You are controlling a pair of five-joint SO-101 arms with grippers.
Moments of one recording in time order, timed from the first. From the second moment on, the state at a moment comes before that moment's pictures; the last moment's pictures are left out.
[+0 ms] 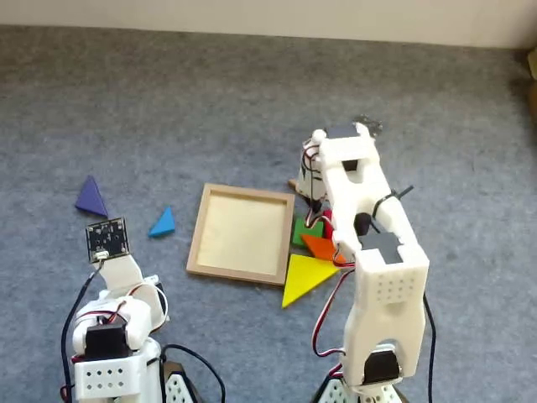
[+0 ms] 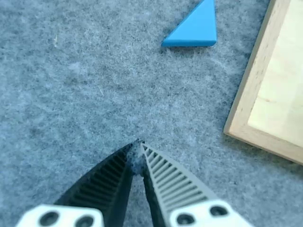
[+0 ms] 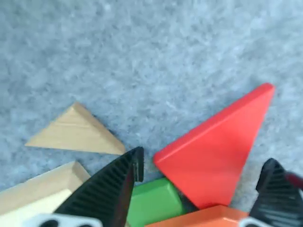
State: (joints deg) left arm -12.3 -102.2 96.0 75.8 14.1; right arm -14.9 31.2 -9.6 76.5 -38.4
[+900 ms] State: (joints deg) left arm -12.3 -102.2 96.0 75.8 14.1; right arm -13.1 31.2 -9.4 77.0 -38.2
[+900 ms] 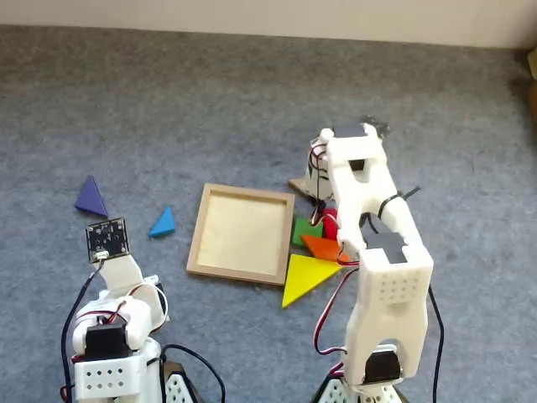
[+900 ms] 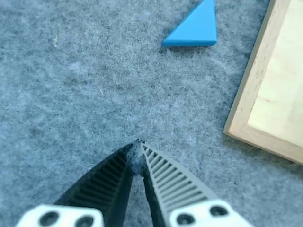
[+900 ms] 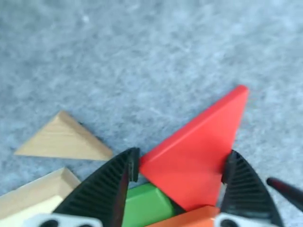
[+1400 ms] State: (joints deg) left arm -12.3 -102.2 96.0 75.8 14.1; right arm -13.1 23.2 -9.4 78.7 -38.2
